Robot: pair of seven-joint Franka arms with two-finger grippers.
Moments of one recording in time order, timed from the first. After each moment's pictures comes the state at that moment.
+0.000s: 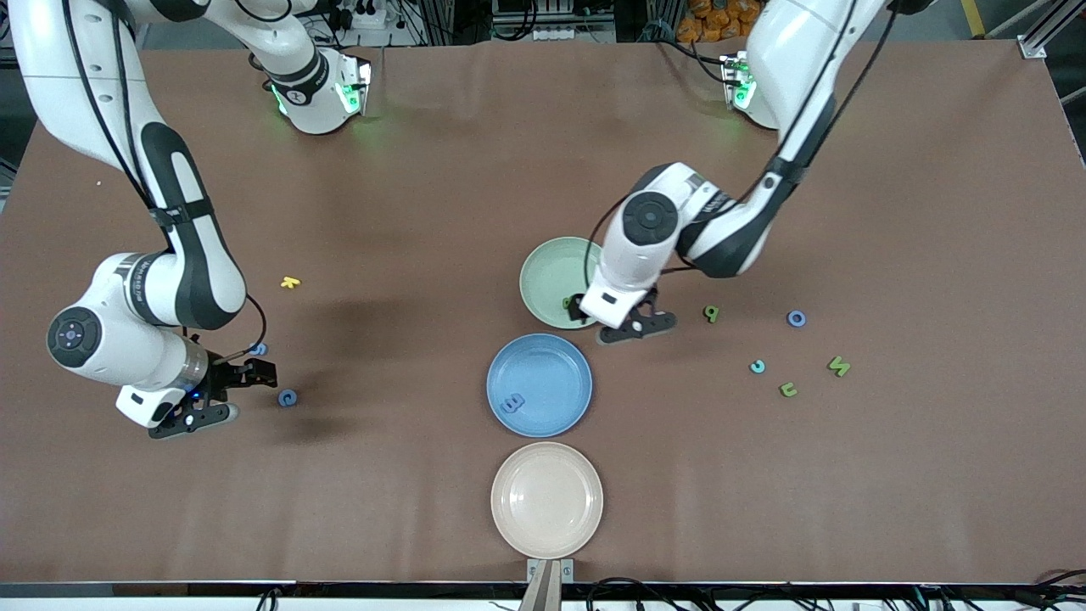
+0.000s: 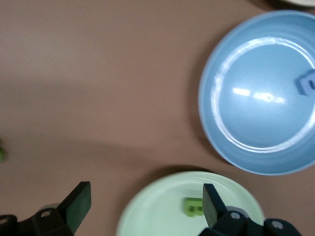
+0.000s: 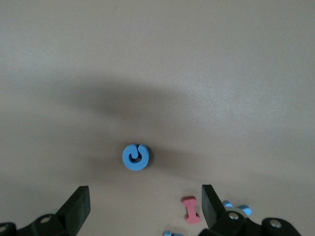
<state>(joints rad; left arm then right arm) -0.39 0.56 -0.28 -1.72 0.14 2.31 -0.93 0.01 0.60 -0.04 -1.68 0.10 2.28 -0.35</state>
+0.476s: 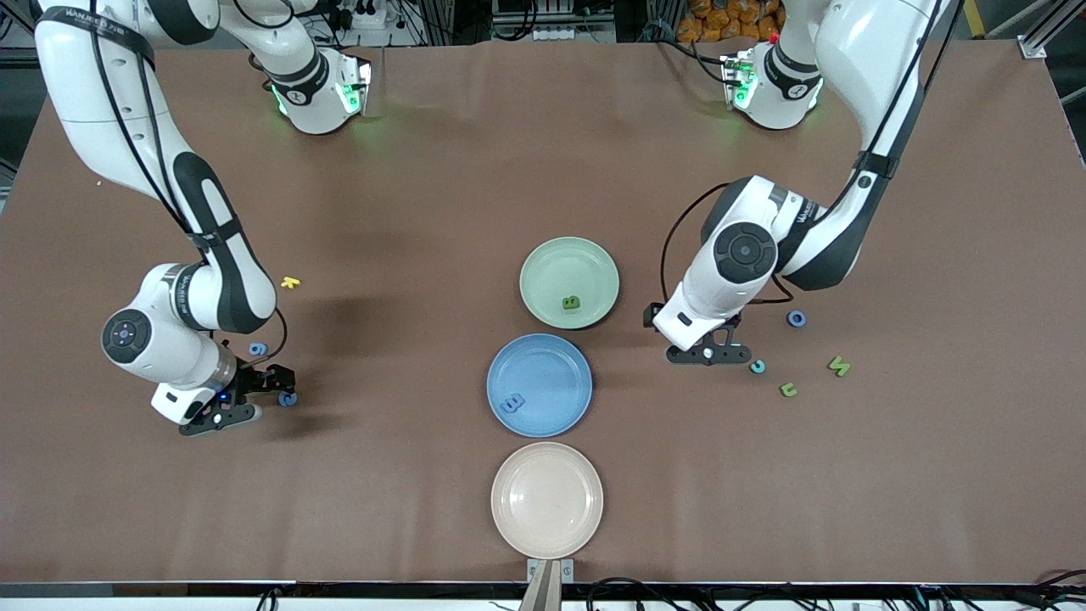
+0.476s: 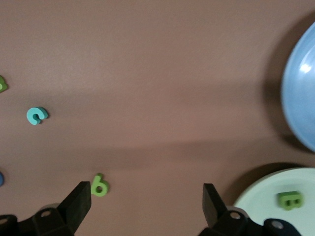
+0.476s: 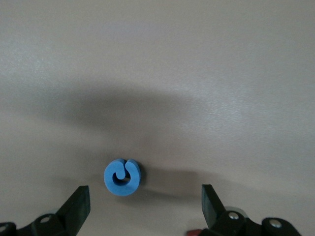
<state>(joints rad) -0.23 0.49 -0.28 -1.76 0.15 2.18 -0.53 0.01 0.67 -0.04 -1.76 0.10 2.49 -0.35</state>
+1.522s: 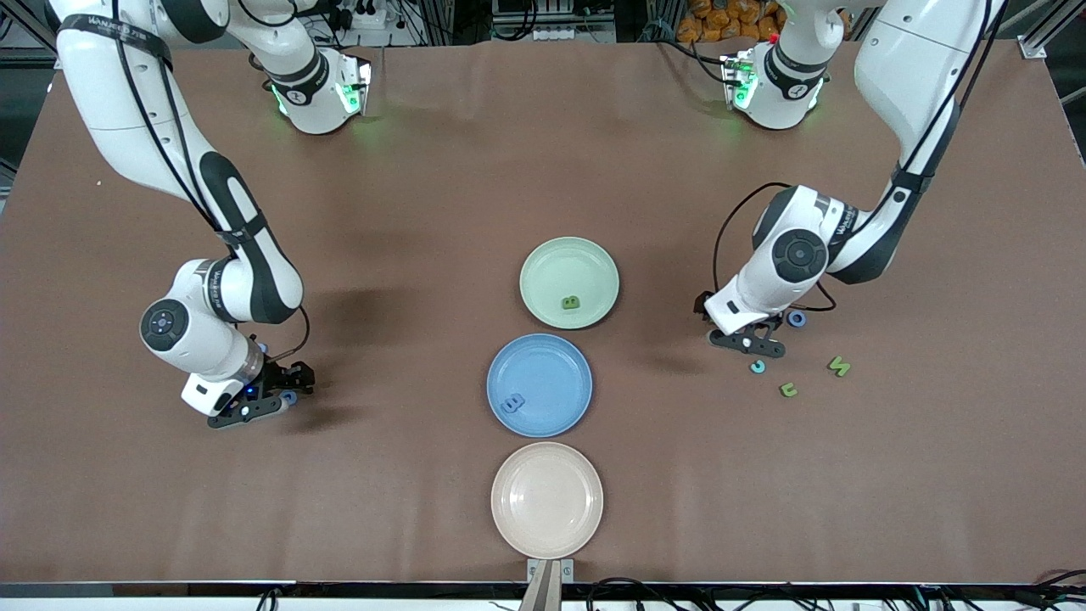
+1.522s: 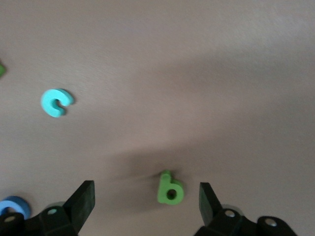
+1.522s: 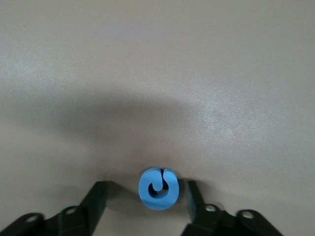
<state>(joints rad) 0.00 0.46 -0.36 -2.09 0.25 2.45 -0.27 0.06 0.68 -0.03 -1.82 0.10 2.60 -0.32</state>
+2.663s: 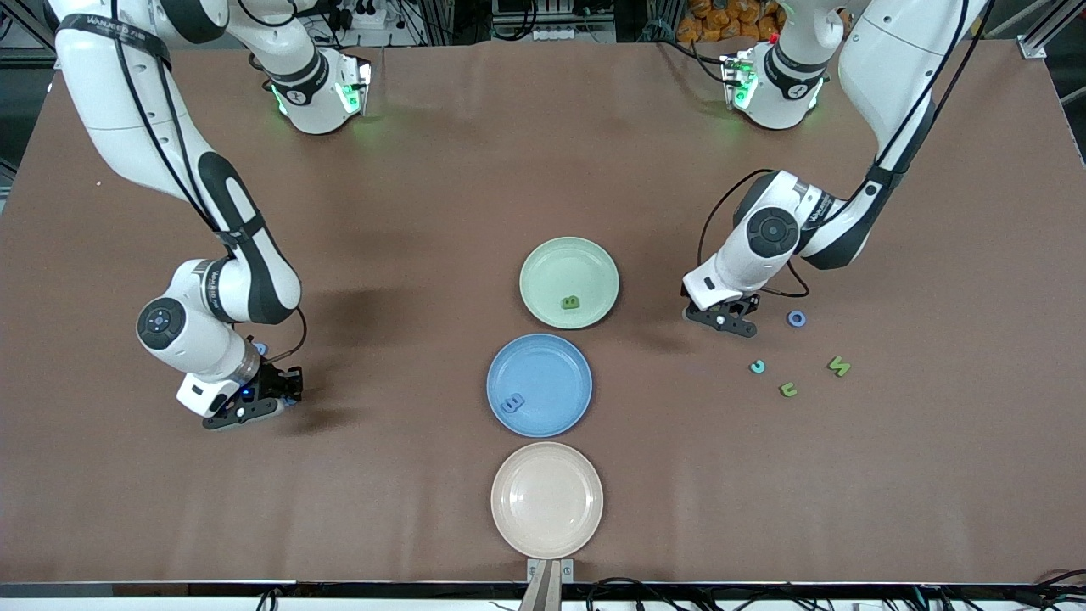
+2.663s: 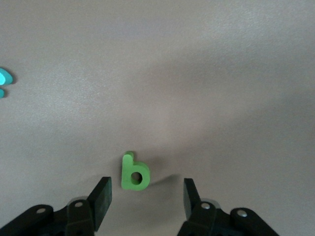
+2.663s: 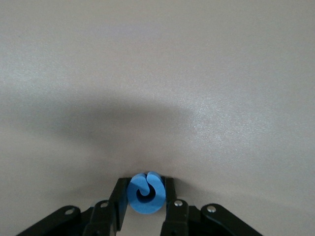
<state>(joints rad) 0.01 0.45 -0.40 -2.20 0.29 2.55 -0.27 0.06 0.67 -0.03 -1.82 0.10 2.62 -0.32</state>
